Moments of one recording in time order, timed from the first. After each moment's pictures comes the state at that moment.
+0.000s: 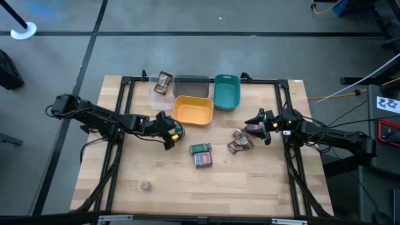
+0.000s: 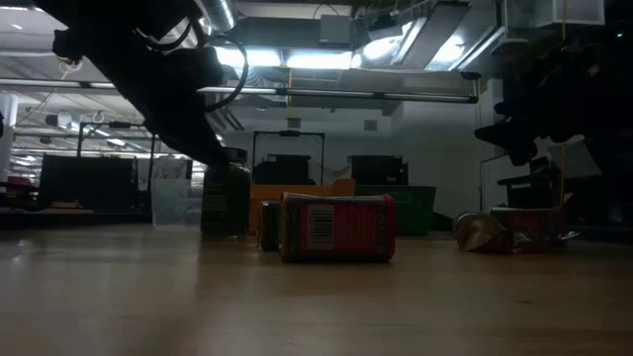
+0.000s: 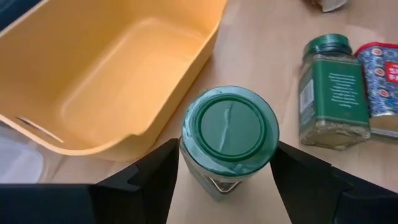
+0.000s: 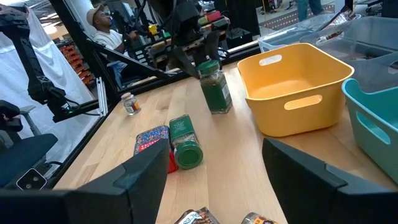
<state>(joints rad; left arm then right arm) -0.09 1.24 0.57 -0.11 -0.37 -0.31 -0.36 0.37 0.01 0.23 -0.43 0.27</state>
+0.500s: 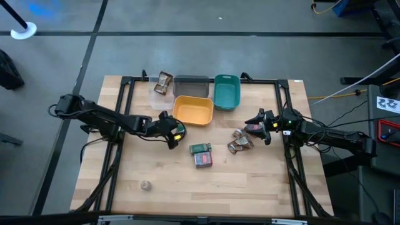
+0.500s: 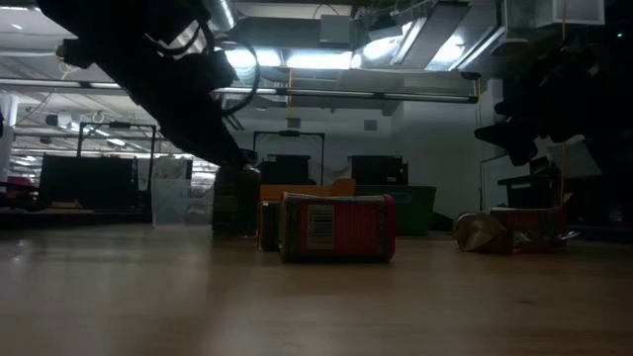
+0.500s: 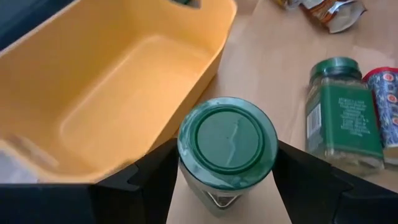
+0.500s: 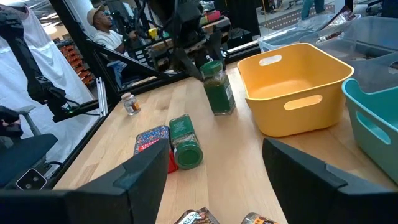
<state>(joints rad) -0.09 1.33 0.57 0.02 -0.40 -0.31 -0.36 0.37 0.01 0.24 -0.43 0.27</state>
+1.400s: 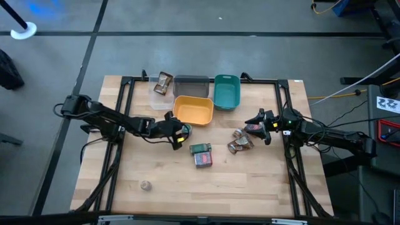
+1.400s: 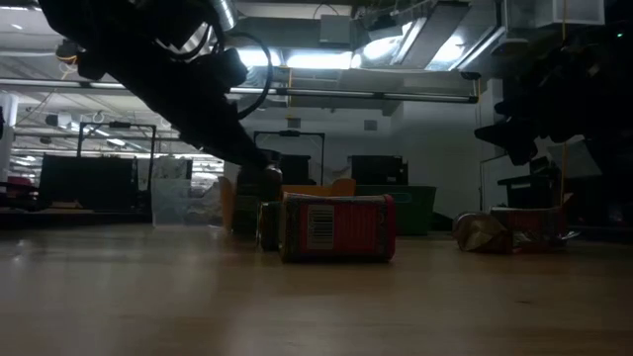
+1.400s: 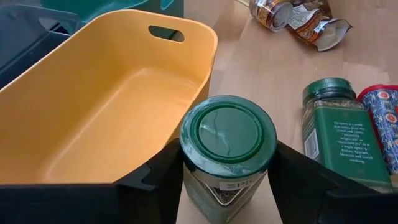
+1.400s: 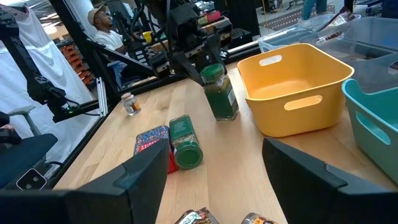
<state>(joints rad) -0.09 1.41 0.57 0.21 -0.41 -0.20 -0.36 0.37 0.01 0.24 -0.43 0.27</state>
